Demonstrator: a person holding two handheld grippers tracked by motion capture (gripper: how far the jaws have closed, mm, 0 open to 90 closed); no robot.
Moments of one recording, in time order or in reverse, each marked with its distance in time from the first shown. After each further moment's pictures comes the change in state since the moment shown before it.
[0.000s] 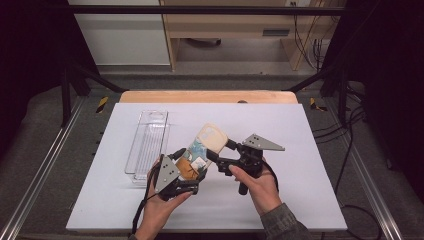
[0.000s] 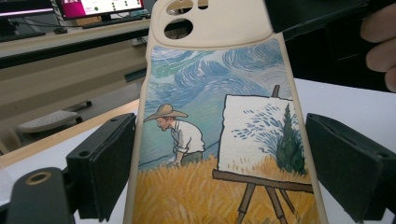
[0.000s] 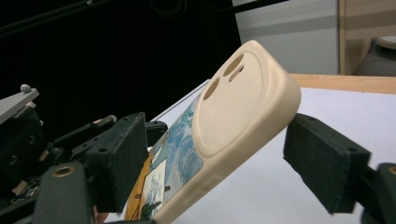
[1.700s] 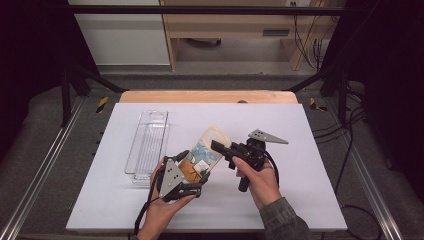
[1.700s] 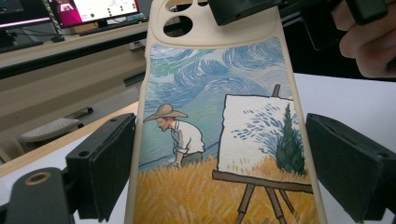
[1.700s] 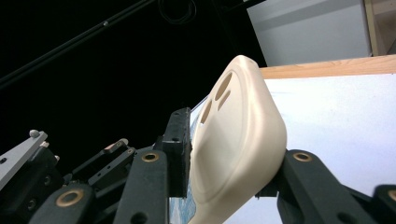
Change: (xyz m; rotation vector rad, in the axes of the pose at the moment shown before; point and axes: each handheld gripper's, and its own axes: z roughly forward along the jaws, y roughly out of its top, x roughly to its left) left arm -0.008 -0.005 0.003 -0.003 -0.005 0.049; right arm -0.018 0.004 0.003 -0.004 0.080 0.156
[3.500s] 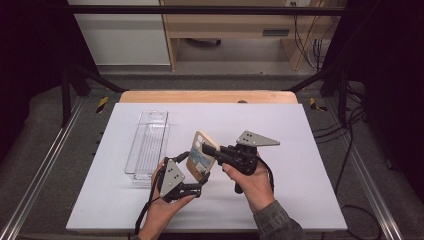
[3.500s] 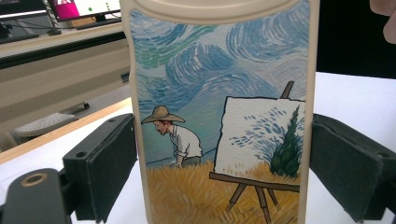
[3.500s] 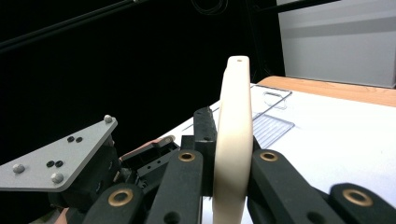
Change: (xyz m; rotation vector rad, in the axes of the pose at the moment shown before) left arm 0.002 -0.011 0.005 0.005 -0.007 -0.021; right arm 0.034 0.005 0.006 0.035 0.077 -0.193
